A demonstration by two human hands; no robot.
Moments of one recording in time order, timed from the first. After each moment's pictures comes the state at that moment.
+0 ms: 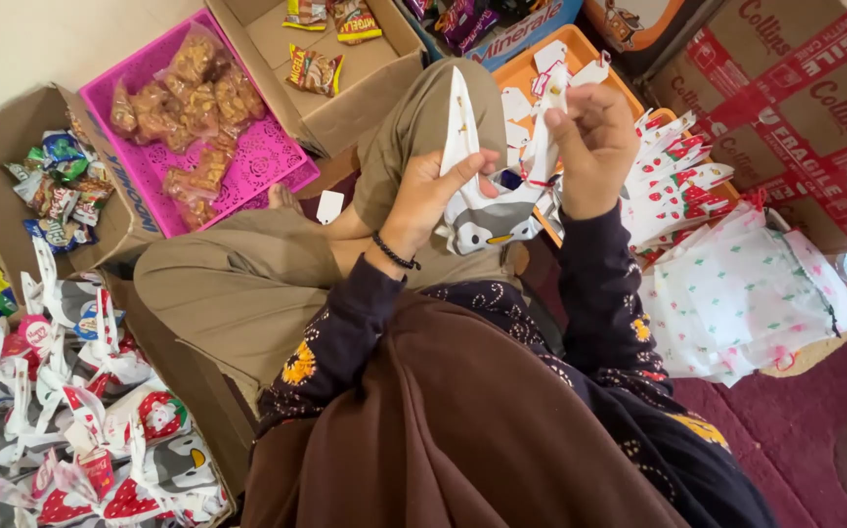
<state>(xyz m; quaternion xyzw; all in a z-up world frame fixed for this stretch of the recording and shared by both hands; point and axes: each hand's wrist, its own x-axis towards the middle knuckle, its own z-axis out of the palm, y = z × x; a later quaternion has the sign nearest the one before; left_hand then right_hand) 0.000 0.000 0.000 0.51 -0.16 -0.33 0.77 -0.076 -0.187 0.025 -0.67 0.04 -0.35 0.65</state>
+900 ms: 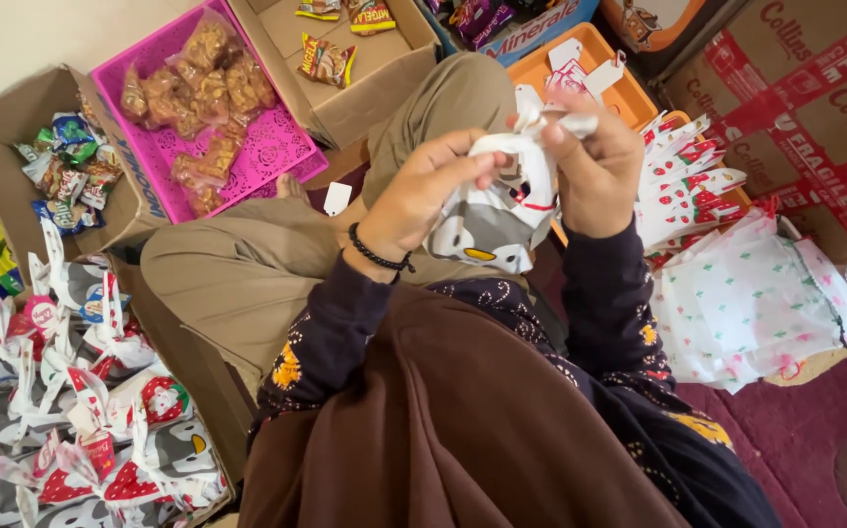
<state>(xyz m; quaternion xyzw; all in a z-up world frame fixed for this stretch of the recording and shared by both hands) 0.001 0.022 0.052 0.39 -0.23 -0.41 0.79 -0.088 -0.169 0.048 -0.58 -0.03 -0.24 0.77</state>
